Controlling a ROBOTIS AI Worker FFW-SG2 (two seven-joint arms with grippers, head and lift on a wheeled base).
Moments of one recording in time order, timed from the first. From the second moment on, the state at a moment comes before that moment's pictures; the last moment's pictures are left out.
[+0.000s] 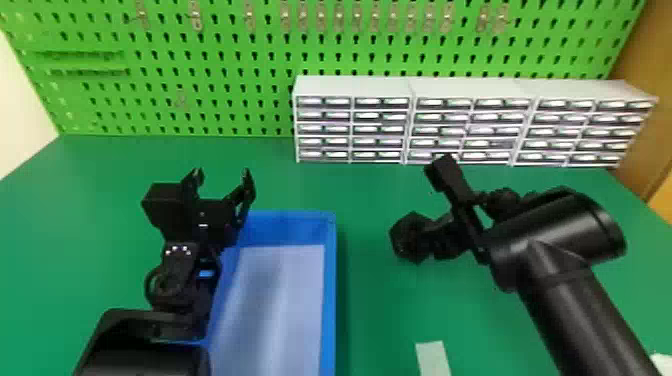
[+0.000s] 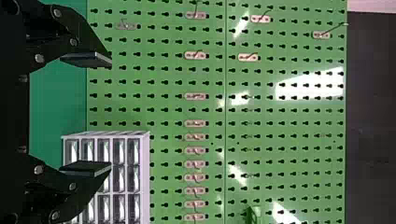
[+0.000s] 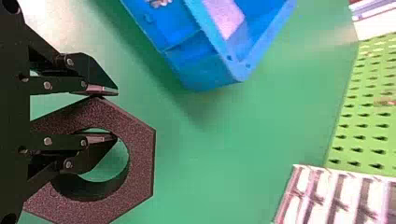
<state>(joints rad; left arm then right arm) 0.00 0.00 -0.04 -1.69 -0.01 -0.06 0.02 -0.47 -0.11 0.22 -1.44 0.39 0.94 0.94</state>
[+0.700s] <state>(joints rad) 0.00 0.00 -0.04 -1.69 -0.02 -0.06 0.03 -0.41 -0.11 0.08 -1.68 0.19 0.89 0.72</state>
